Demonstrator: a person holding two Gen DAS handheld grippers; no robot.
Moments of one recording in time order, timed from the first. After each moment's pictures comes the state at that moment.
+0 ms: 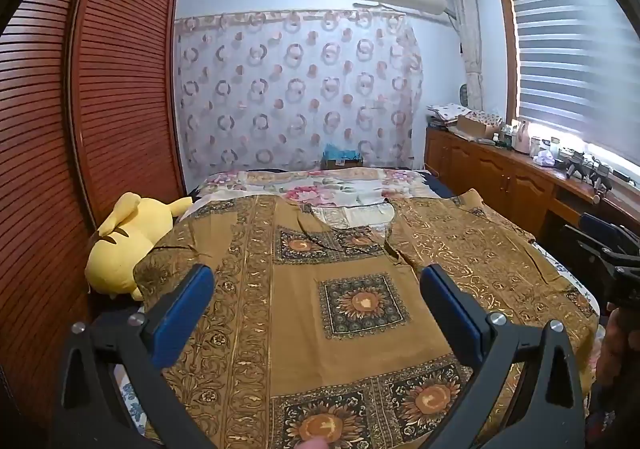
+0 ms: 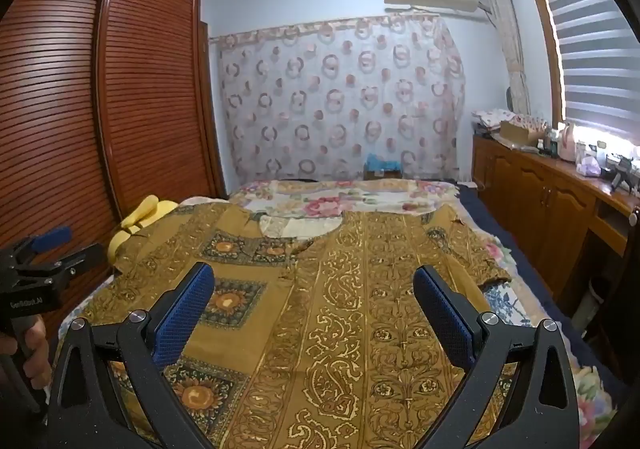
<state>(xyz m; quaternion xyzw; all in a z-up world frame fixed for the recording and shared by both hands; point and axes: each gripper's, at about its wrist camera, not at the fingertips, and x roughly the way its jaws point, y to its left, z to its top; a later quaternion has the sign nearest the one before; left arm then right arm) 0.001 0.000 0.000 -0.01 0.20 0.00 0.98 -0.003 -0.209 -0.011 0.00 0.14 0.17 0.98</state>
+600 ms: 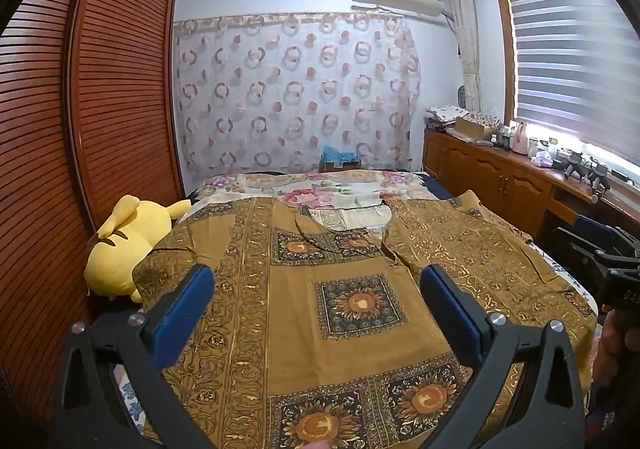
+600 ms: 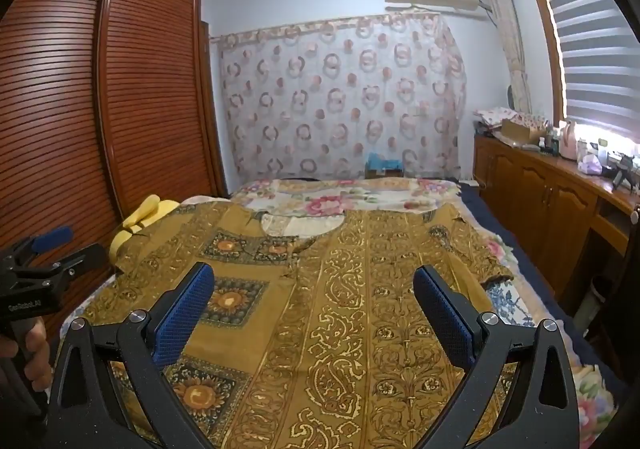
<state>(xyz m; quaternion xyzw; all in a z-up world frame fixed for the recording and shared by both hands) -0.001 -0.006 0.001 -0.01 0.19 0.00 0.98 -0.003 -0.210 -0.011 0.00 0.14 0.17 0.98</state>
